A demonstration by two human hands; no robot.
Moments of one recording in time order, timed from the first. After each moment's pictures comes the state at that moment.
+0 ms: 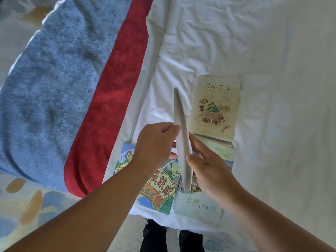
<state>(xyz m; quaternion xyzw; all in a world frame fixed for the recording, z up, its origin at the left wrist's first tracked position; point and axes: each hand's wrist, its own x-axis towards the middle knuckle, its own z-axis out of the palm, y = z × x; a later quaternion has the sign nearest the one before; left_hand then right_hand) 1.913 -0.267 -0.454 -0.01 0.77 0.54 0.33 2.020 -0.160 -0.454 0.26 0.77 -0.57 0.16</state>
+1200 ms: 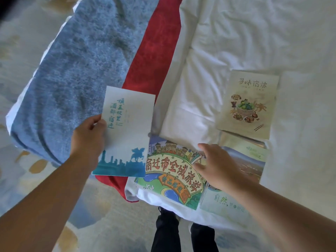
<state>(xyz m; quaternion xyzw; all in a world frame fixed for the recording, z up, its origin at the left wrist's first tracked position) 1.834 -0.453 -0.489 -0.23 0.85 0.45 0.13 1.994 -0.194 -0.517 0.18 0.90 -0.28 0.29</state>
